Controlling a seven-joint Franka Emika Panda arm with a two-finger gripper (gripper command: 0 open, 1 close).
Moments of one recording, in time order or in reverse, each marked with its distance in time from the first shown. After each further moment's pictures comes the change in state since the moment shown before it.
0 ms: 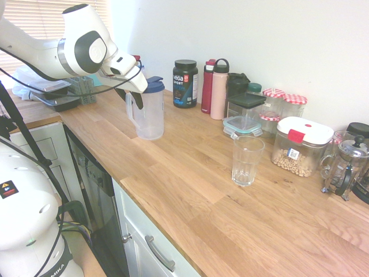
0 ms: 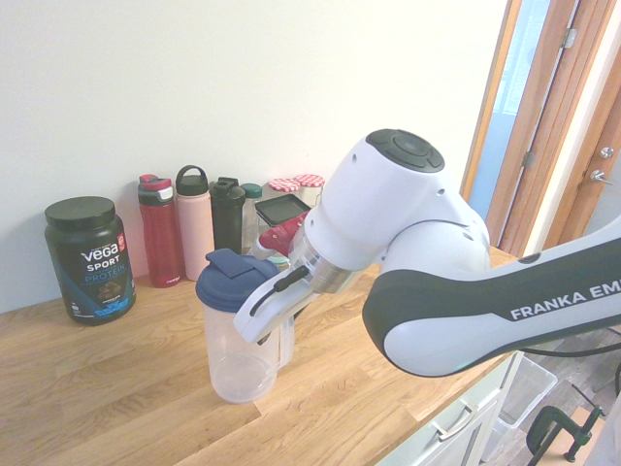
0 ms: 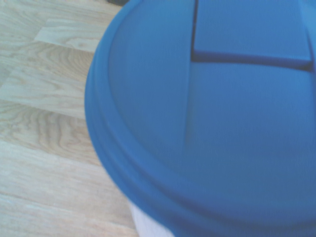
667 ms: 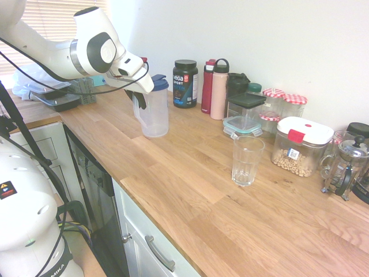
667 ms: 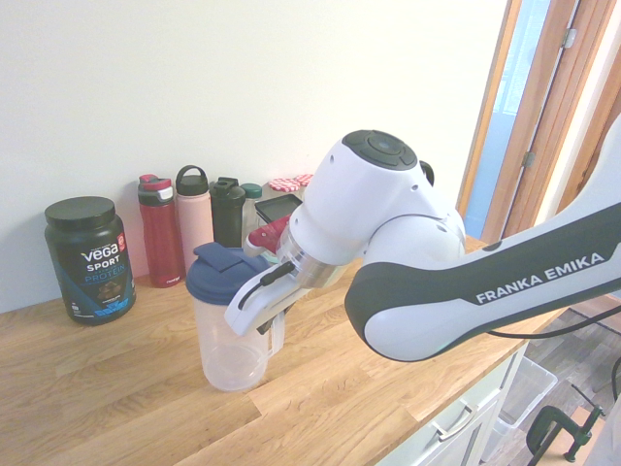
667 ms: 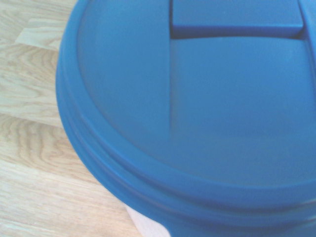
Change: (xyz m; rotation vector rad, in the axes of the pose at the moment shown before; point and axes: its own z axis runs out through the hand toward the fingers) arm 0.017 -0.004 0.013 -0.019 -0.004 0.013
